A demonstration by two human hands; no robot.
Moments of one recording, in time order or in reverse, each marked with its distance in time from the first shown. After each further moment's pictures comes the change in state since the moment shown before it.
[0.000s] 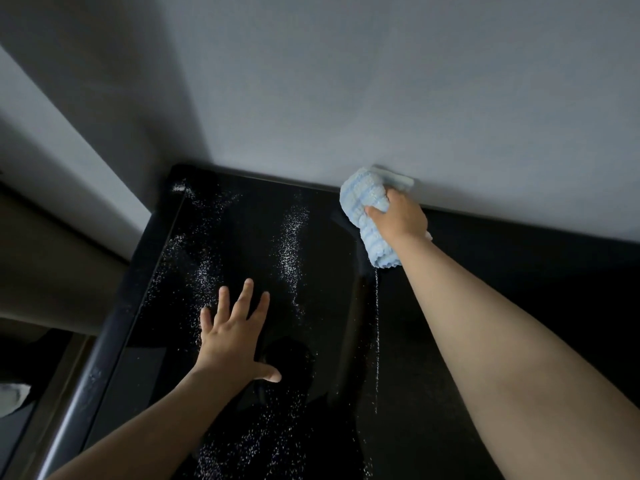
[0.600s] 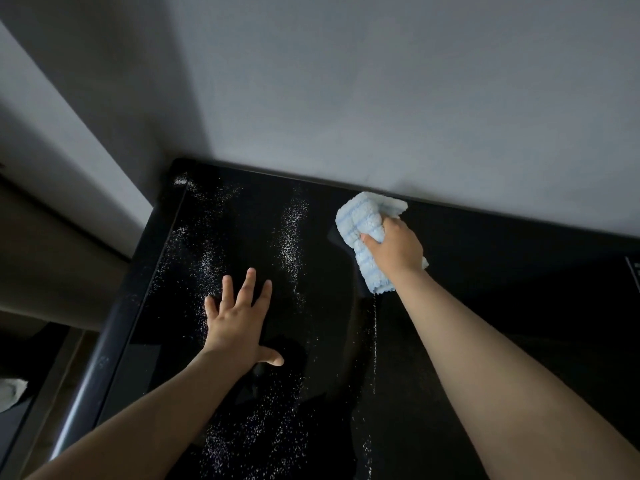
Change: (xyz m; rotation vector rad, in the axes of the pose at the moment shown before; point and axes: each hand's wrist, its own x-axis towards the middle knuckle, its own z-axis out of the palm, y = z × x) left_hand -0.005 0.005 -0.008 0.017 -0.014 0.001; right_hand -0.061 0.020 0.017 -0.007 0.019 -0.061
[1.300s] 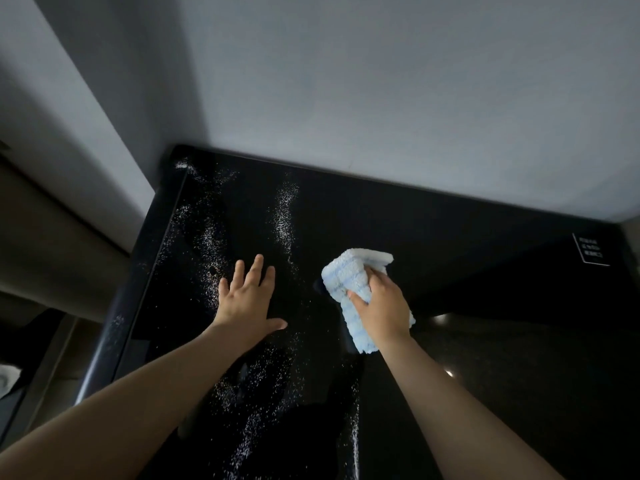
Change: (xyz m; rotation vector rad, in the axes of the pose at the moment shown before) left_hand -0.036 0.010 0.009 -0.045 0.107 0.101; right_hand -0.162 0.022 0.009 0.027 -0.012 0.002
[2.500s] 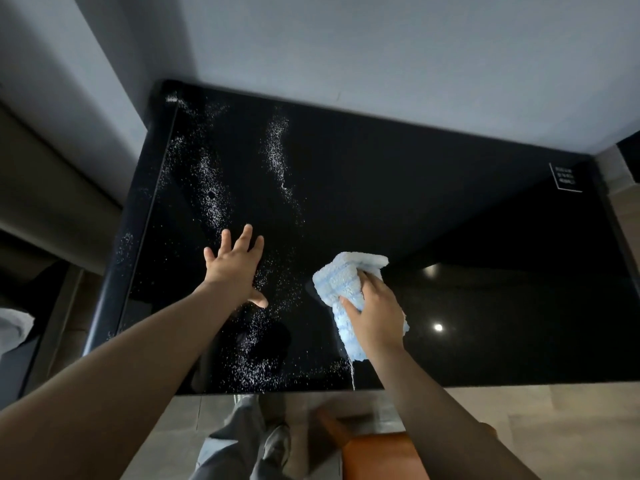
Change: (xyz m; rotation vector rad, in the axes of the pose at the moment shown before) left_hand -0.068 -0.009 0.041 0.128 -0.178 -0.004; right_hand -0.170 0.011 0.012 -0.010 0.003 0.057
